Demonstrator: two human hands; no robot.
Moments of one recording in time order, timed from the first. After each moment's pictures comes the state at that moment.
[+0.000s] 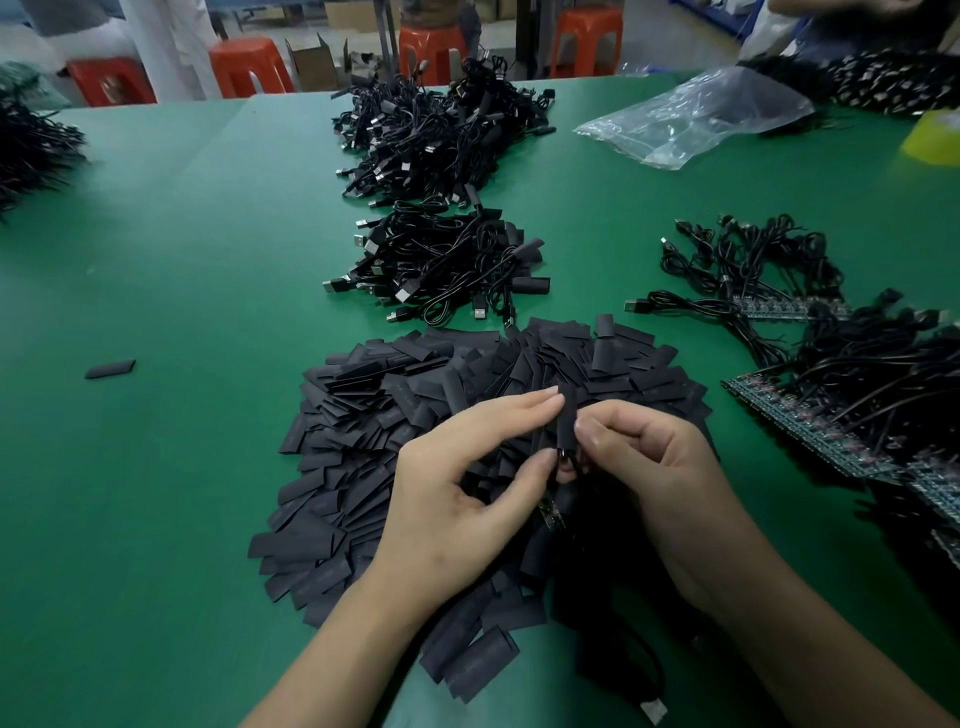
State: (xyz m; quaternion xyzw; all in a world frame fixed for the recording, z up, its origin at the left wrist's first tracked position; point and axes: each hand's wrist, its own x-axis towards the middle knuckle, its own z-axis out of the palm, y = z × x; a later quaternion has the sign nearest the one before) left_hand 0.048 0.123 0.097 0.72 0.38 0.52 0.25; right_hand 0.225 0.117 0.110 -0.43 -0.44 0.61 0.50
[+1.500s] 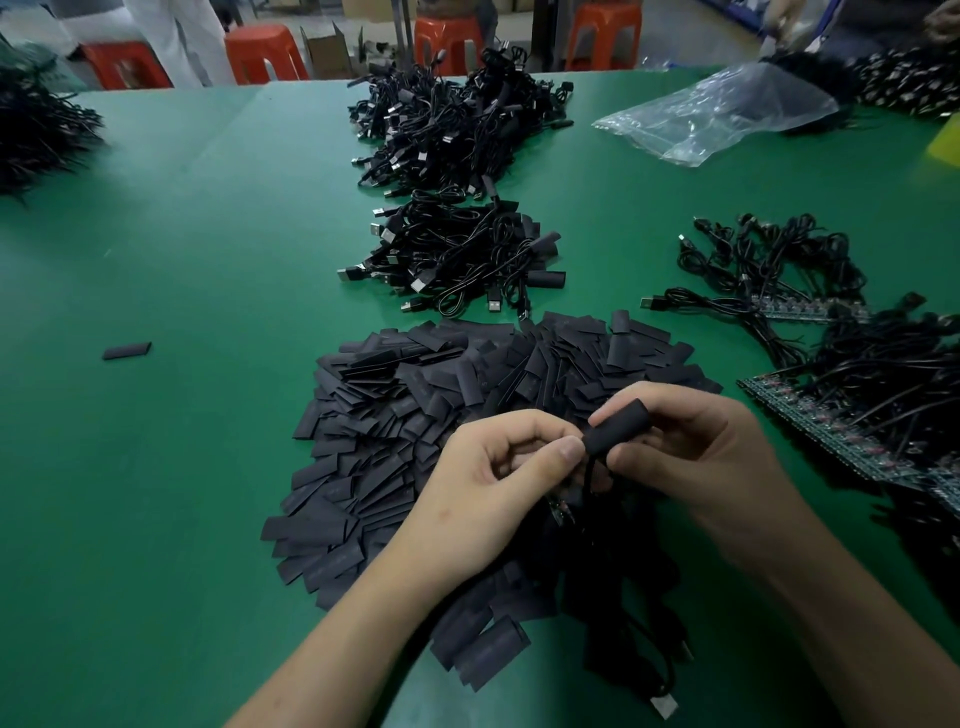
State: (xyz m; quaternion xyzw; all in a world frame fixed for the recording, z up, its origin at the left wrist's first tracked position) left_hand 0.052 0.122 0.103 0.57 0.37 0.43 0.59; right_hand 0.245 0.126 0.123 -0.35 -0.58 0.56 0.48
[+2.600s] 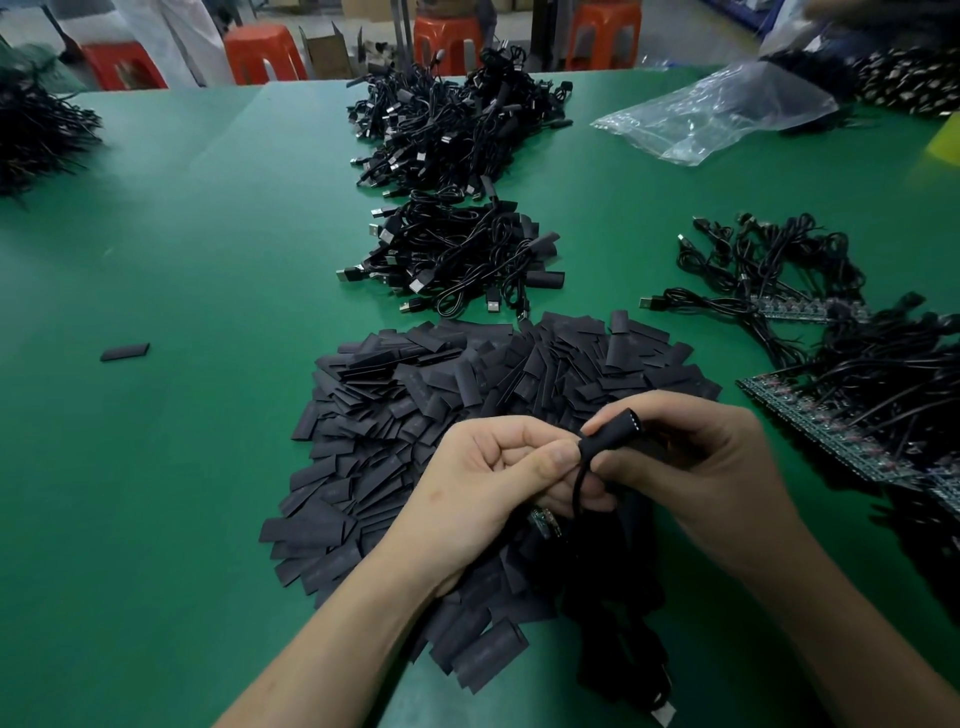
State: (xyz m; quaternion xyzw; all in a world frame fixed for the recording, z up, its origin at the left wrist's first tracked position) left_hand 0.054 0.121 0.107 0.46 0.34 0.44 0.69; right_hand 0.243 0.127 0.110 -0.34 -0.64 0.45 0.52
